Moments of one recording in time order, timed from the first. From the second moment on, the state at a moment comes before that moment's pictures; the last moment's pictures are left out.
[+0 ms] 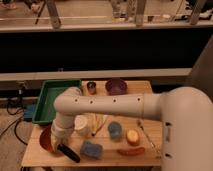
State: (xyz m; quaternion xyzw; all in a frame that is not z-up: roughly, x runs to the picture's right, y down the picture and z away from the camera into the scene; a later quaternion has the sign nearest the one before) arm -0.224 0.259 0.656 -0.11 -0.53 -0.70 0.46
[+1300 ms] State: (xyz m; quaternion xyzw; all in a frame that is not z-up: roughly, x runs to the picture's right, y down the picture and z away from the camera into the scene) arm -0.259 0.275 0.651 -0.11 -0.56 -0.71 0.41
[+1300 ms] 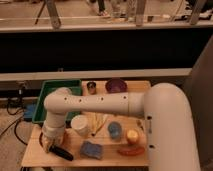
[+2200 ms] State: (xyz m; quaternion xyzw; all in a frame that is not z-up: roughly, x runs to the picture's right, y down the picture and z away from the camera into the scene) arm -0.224 0.265 0.648 -0.12 -0.54 -0.70 0.45
